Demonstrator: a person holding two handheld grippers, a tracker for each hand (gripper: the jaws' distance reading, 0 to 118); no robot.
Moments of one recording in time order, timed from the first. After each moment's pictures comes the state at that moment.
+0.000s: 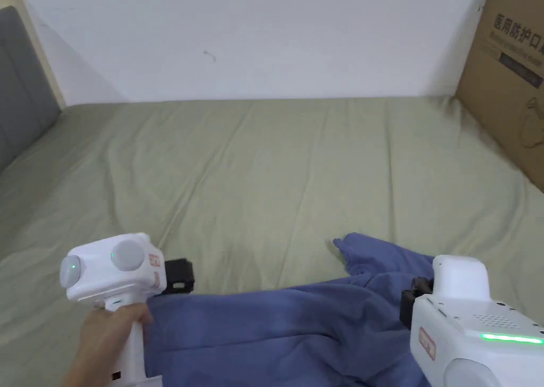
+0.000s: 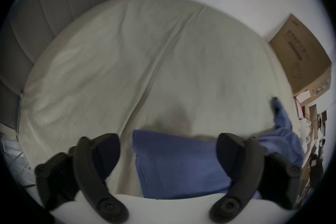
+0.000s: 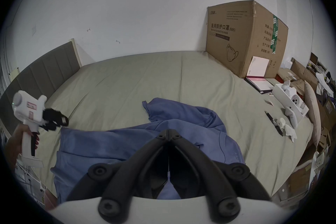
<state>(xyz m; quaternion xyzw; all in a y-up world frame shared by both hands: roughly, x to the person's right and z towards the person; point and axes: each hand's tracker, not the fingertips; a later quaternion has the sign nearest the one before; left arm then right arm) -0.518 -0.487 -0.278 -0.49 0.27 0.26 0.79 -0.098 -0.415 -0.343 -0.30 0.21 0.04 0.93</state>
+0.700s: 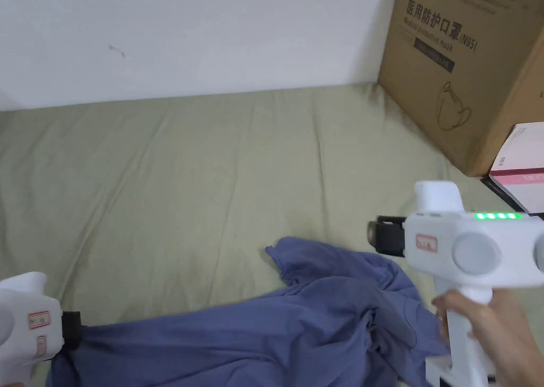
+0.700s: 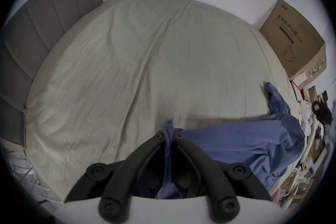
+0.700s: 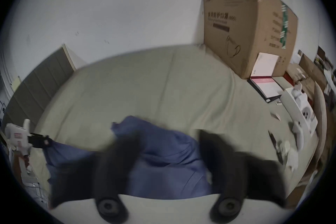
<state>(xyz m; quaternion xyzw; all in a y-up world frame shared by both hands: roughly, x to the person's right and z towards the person) -0.477 -0.432 -0.266 -0.47 0.23 0.20 0.83 -0.051 -0.402 -0.524 -0.38 0.22 0.05 0.90</state>
